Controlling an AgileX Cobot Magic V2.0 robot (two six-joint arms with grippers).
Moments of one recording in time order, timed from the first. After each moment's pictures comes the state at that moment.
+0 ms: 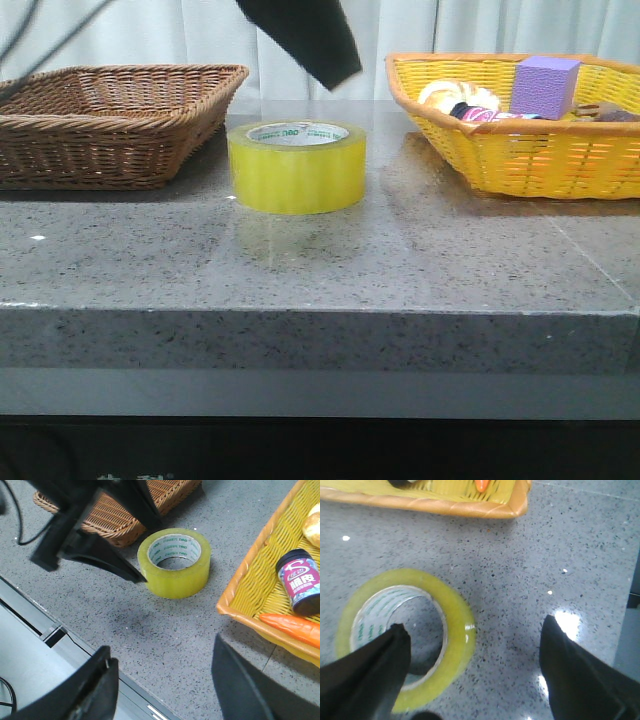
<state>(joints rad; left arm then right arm) -0.67 1.74 -1.67 -0.23 1.06 0.76 0.55 0.74 -0.82 0.17 0.59 -0.05</state>
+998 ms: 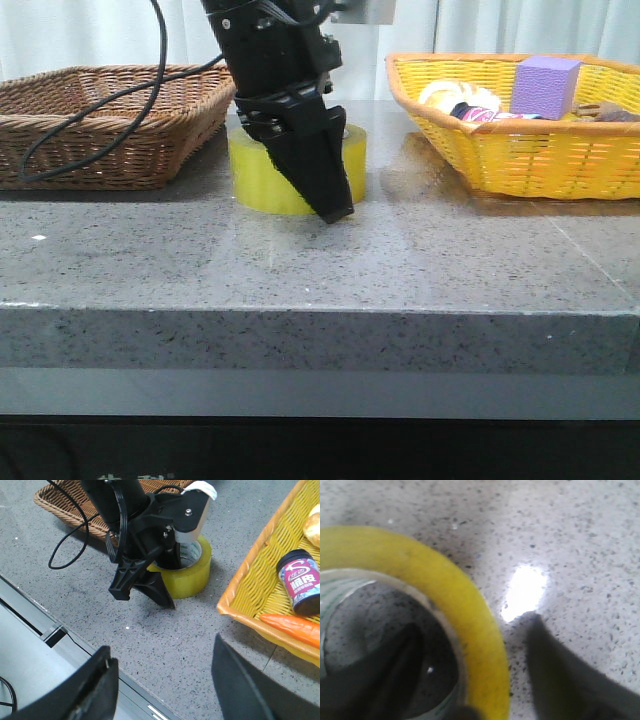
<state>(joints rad) -0.63 2.02 -1.79 -0.23 1.14 0.75 0.55 0.74 -0.82 0.17 0.59 -0.05</state>
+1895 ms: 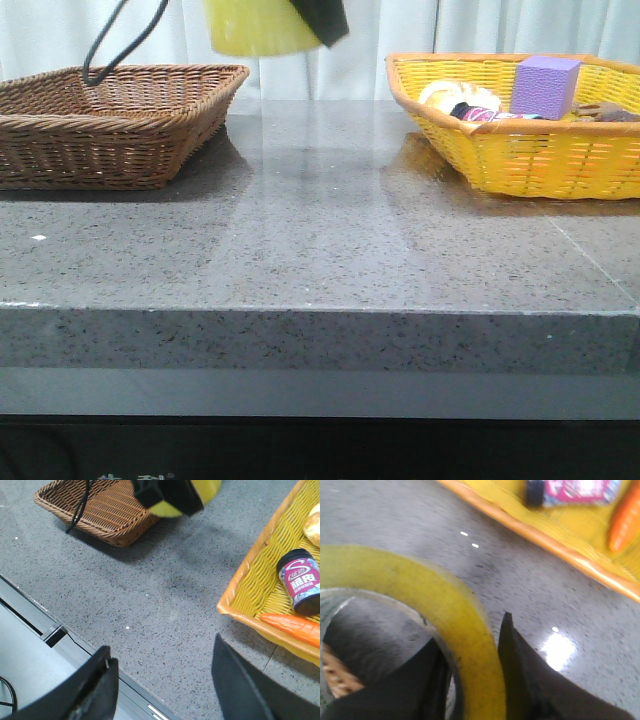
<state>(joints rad) -0.62 2.02 -2.21 -0.03 1.27 0.29 0.55 0.74 -0.82 0.17 0.59 -0.05</state>
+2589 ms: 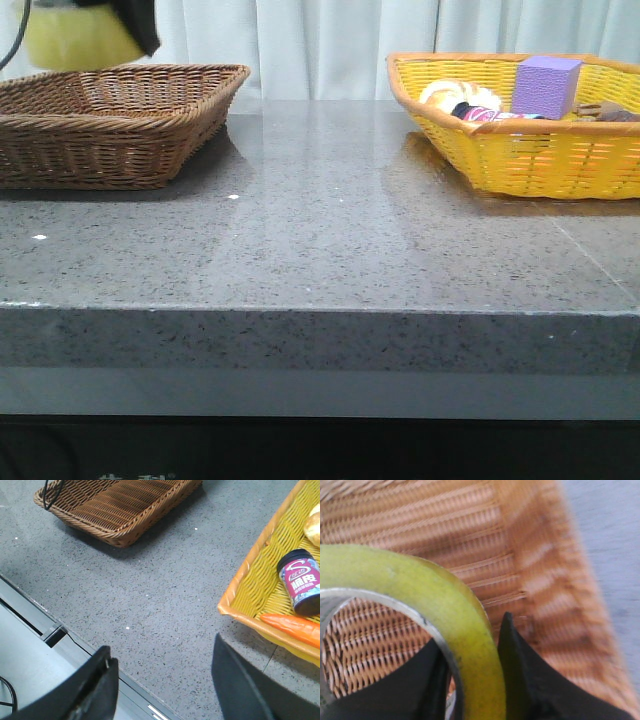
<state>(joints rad) -0.28 2.10 -2.23 0.04 1.27 0.02 0.55 0.74 -0.82 0.17 0.59 -0.05</state>
